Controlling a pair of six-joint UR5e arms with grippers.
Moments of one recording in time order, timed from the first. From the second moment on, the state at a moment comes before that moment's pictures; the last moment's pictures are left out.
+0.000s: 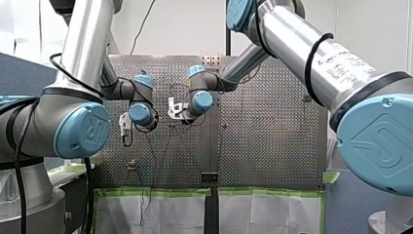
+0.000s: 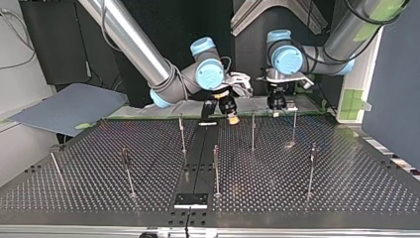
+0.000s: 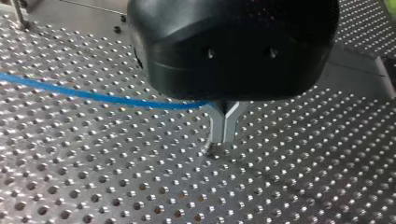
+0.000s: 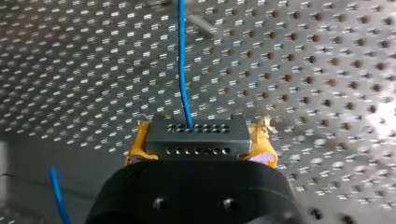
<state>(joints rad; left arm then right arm) -0.10 -1.87 -2.07 -2.51 -1.75 -1.71 2.46 -0.78 1.12 -0.05 1.69 1.59</state>
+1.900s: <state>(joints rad) -0.04 -2.09 -1.85 -2.51 -1.60 -1.78 2.31 -0.78 1.15 -0.12 1.62 1.62</state>
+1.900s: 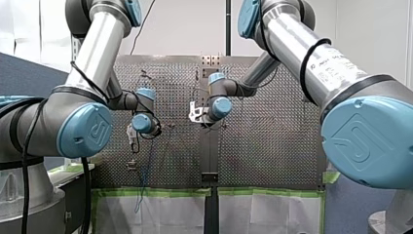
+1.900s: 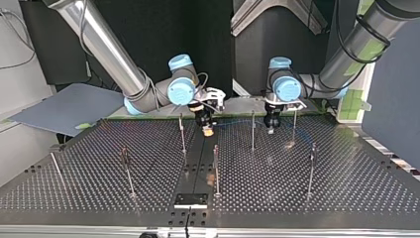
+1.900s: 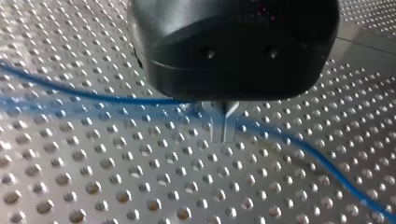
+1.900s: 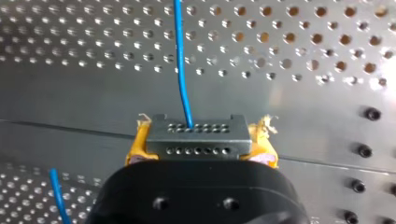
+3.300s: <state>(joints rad) -0.06 -1.97 -1.89 -2.69 -1.66 -1.70 2.30 -0.78 1.13 -0.11 1.61 1.63</state>
